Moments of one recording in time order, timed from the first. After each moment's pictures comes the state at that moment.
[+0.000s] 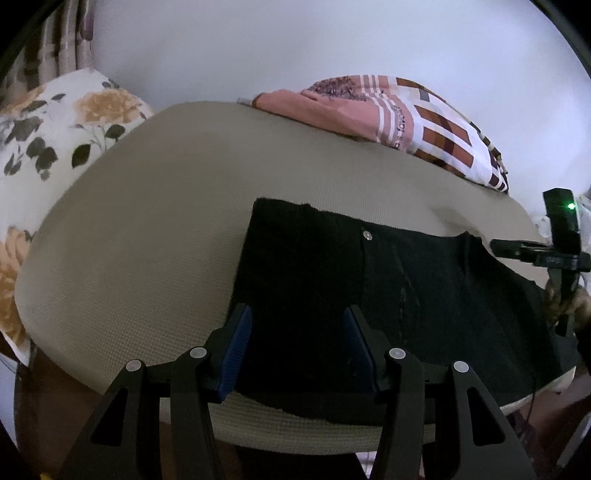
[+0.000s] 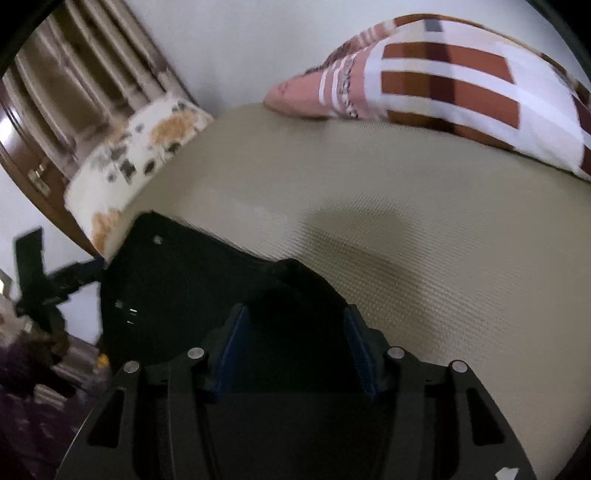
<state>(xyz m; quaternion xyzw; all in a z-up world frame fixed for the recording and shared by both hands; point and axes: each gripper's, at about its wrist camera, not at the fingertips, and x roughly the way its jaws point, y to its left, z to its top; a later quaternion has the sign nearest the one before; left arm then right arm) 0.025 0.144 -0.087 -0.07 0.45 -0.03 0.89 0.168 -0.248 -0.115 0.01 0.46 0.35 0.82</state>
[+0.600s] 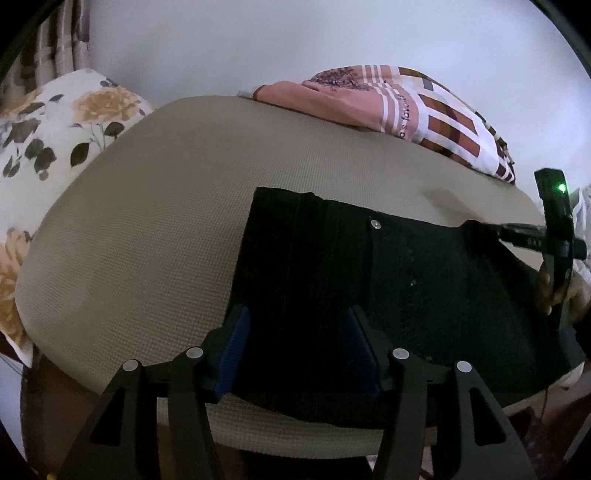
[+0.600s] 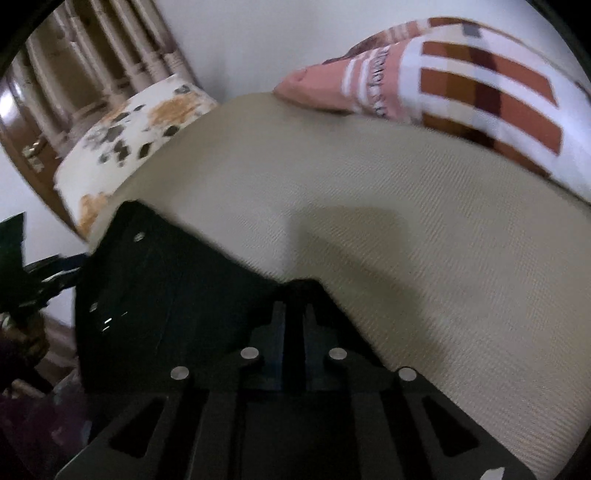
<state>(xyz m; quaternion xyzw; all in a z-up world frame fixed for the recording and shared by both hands) 0.029 0.139 -0.098 -0.05 0.45 -0.02 0.89 0.187 -0.207 -0.129 -0.02 0.44 0.34 0.83</state>
